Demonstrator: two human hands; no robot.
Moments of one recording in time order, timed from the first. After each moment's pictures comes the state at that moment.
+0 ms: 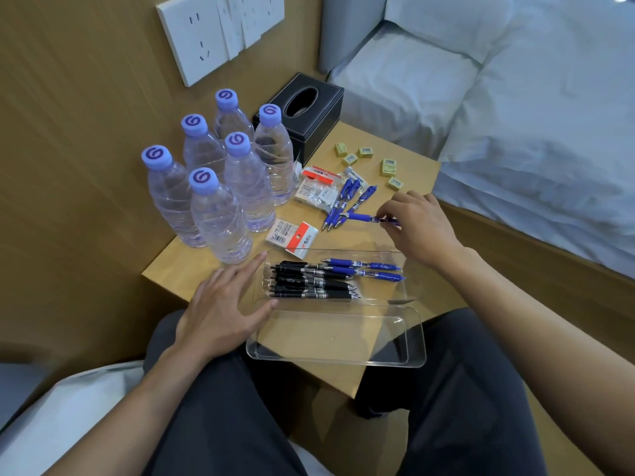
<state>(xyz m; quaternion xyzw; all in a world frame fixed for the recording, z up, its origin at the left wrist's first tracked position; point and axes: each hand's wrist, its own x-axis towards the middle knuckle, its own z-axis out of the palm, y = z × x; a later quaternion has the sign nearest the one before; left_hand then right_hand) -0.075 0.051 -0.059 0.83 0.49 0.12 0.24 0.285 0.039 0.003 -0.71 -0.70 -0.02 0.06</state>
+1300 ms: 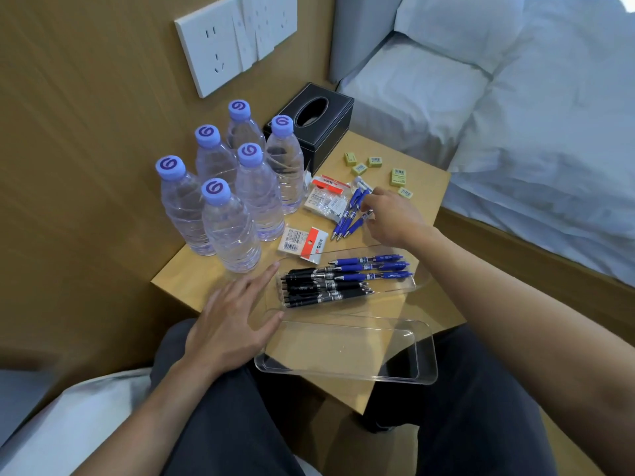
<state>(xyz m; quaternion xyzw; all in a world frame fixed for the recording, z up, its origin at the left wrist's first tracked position) -0.073 0.045 -0.052 0.83 0.48 0.13 0.25 0.264 0.112 -0.014 -0.73 -0.67 0.08 0.00</state>
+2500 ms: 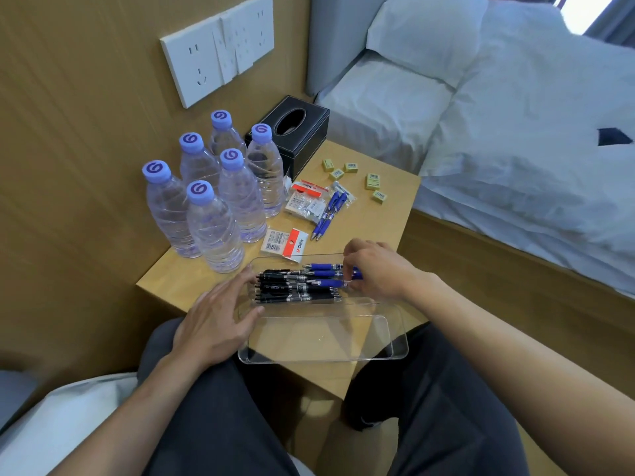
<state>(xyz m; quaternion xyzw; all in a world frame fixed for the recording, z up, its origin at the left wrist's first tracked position) -0.073 0.042 -0.049 0.82 0.48 0.10 0.29 0.232 0.008 0.014 -0.66 -0.73 0.17 -0.07</state>
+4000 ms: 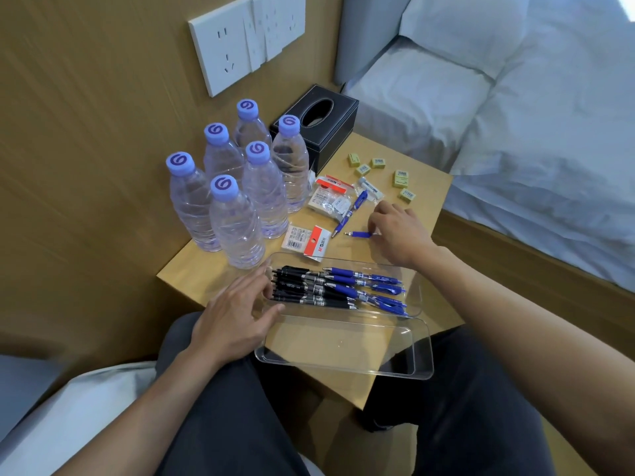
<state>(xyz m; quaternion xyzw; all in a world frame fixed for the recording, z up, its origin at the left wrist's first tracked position) -0.071 0.047 -0.048 0.82 0.47 0.13 0.28 0.264 0.079 -0.021 -0.70 -0.71 0.05 -0.02</state>
